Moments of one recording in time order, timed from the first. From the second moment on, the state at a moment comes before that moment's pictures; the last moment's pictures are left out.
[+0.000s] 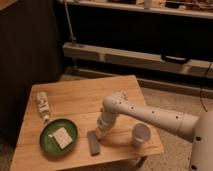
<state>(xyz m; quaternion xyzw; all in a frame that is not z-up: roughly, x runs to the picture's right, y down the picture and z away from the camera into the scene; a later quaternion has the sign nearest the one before) -0.032 0.260 0.800 -0.08 -0.48 -0.74 0.47</state>
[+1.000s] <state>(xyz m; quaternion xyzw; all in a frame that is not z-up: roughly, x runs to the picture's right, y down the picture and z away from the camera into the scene) -0.090 0.278 0.765 -0.04 -0.54 -0.74 0.39</state>
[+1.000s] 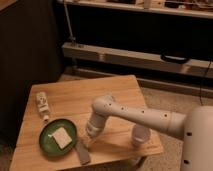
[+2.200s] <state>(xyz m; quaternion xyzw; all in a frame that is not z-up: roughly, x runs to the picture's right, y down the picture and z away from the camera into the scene) -0.080 0.252 0.783 -0.04 -0.54 -0.74 0.39</state>
